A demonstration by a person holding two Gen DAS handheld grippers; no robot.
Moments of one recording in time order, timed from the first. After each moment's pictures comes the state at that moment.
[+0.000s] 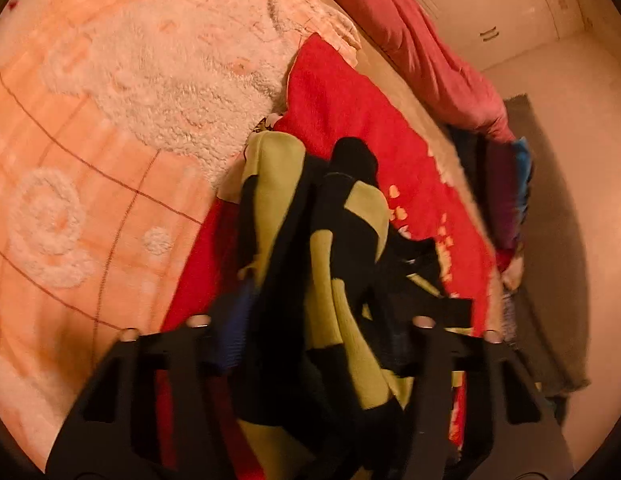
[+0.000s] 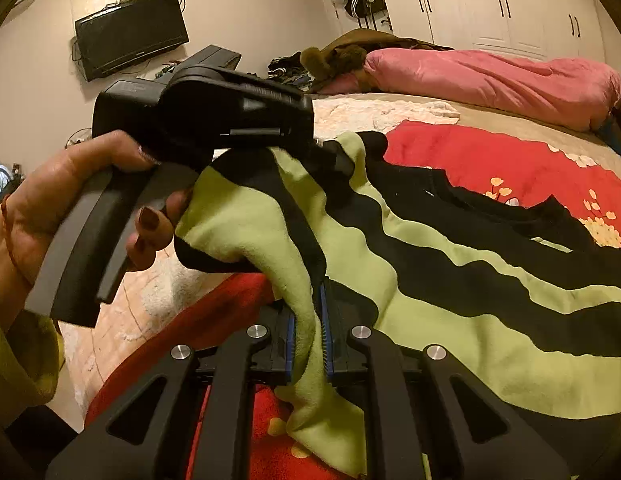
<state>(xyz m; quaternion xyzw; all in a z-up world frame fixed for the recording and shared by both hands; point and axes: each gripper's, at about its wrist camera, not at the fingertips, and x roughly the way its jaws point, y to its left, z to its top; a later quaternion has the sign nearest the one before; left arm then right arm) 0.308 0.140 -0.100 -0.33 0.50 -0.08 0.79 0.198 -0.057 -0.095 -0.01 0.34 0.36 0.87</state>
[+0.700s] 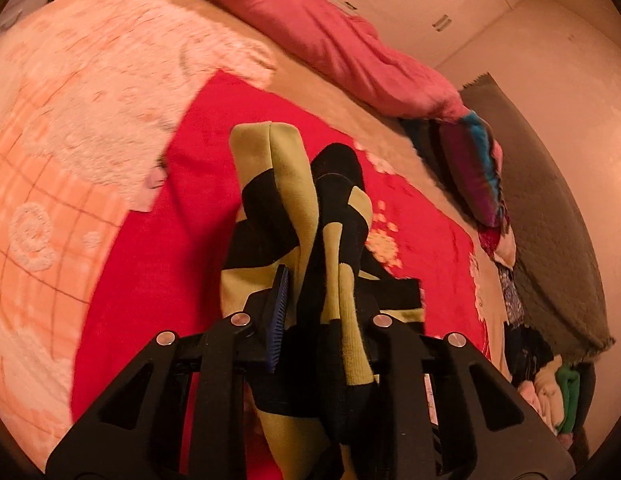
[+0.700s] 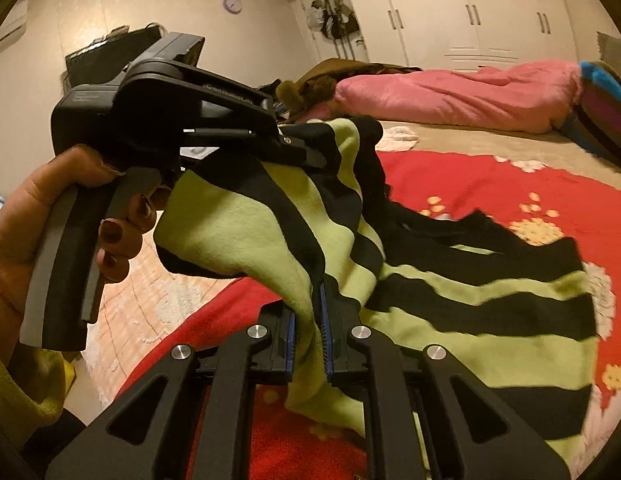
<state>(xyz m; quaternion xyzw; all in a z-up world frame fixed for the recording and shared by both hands) 0.280 0.044 -0.017 -0.27 0.45 -0.11 0.84 0.170 -0.143 -0.048 0.04 0.32 0.33 0.89</state>
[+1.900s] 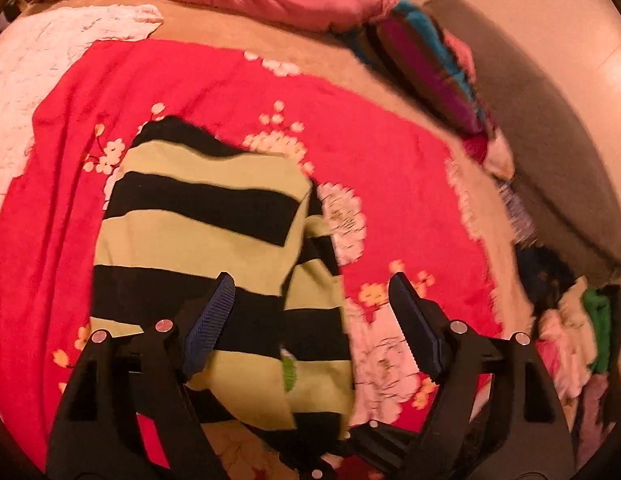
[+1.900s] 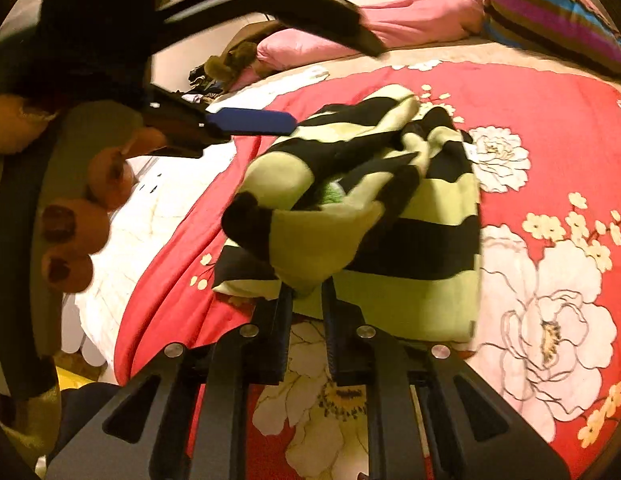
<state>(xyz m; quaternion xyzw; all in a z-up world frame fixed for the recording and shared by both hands) 0.260 -0.136 -0.025 -0.18 0.51 -0.17 0.83 0.127 -0.262 -0.080 0.11 0.43 0.25 0.86</state>
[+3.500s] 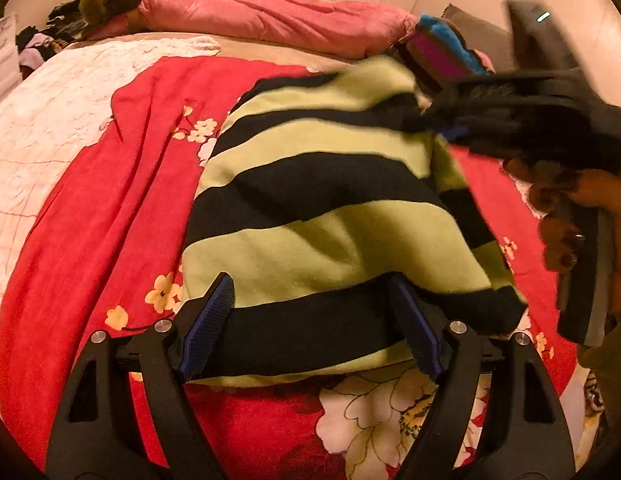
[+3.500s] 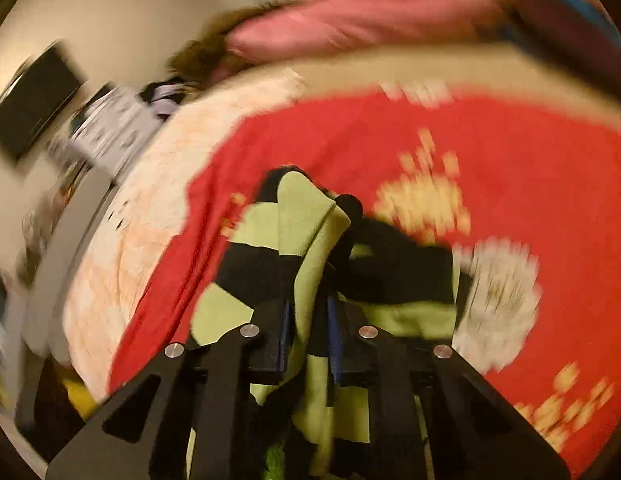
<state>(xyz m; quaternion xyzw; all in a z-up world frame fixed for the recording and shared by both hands) 0.175 -0.085 -0.095 -0.09 0.43 -0.11 0.89 0.282 -0.264 -0.036 0.07 0.46 0.25 0.85</state>
